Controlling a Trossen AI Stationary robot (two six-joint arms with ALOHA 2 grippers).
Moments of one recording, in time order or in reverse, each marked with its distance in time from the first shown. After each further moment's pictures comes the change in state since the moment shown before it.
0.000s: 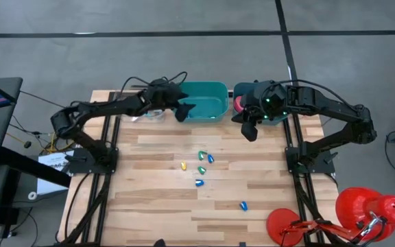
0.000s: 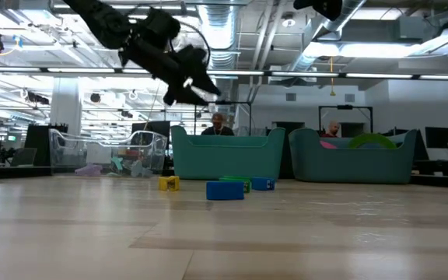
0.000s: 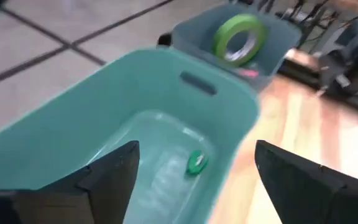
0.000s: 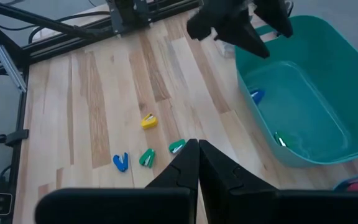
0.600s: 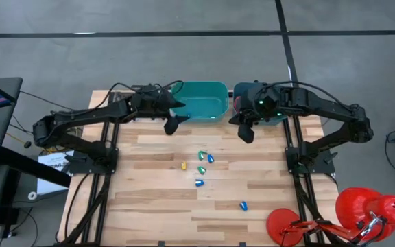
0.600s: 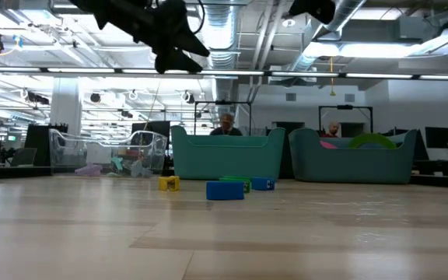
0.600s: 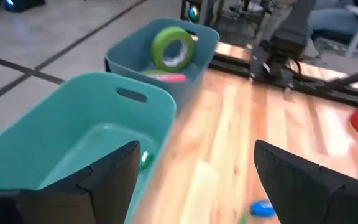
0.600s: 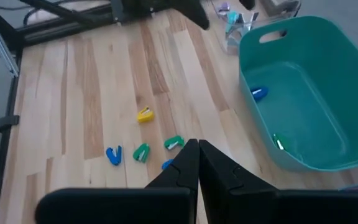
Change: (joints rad) left arm -0.155 -0.256 0.001 -0.228 0.003 0.079; right arm 0.004 0.040 0.001 0.001 0.000 -0.065
